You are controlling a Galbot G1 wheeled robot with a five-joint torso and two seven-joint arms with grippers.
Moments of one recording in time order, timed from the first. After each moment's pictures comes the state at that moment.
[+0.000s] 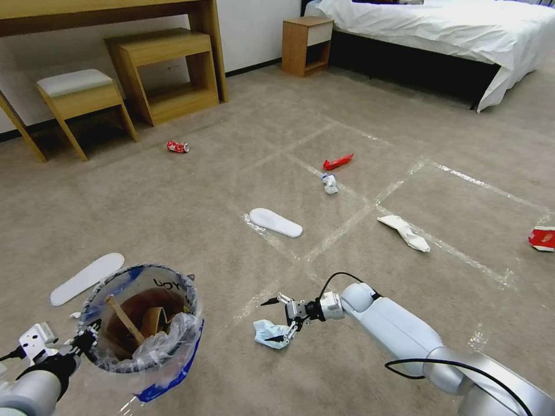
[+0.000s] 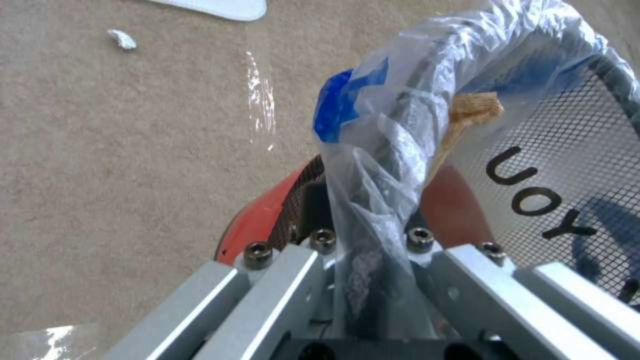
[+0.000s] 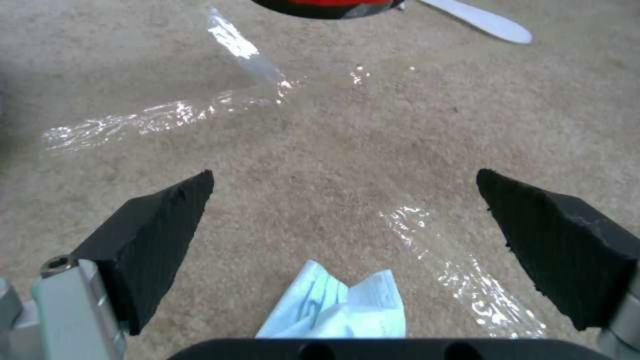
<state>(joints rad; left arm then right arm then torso) 1.74 -1.39 -1.11 -2.37 -1.23 0.70 -0.50 -0.51 1.25 -0.41 0.74 0.26 0.61 -1.06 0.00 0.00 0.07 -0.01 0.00</state>
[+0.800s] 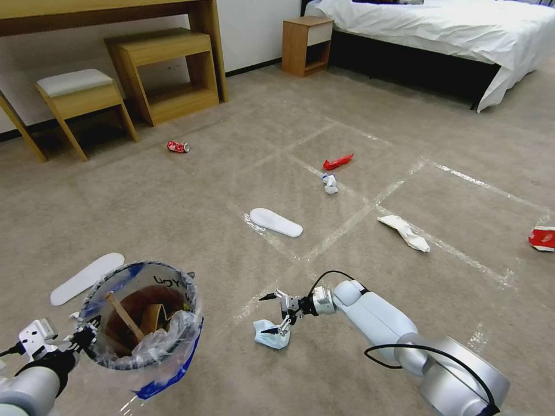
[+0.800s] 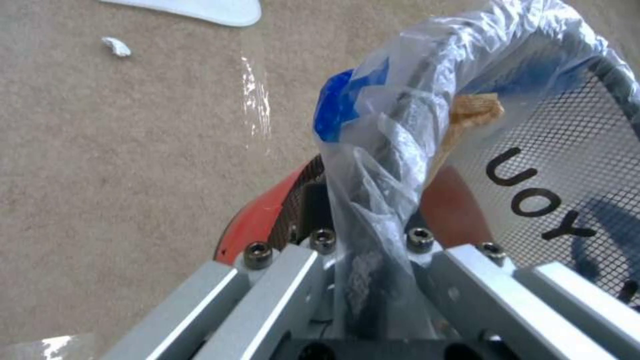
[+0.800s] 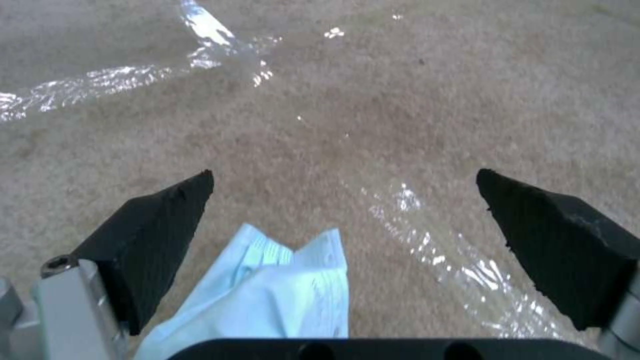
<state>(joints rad) 1.73 -1.37 -1.11 -2.37 -1.24 0.70 -0.50 -0.43 1.38 -0.35 0.48 0.19 0.64 -1.06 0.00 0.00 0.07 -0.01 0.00</state>
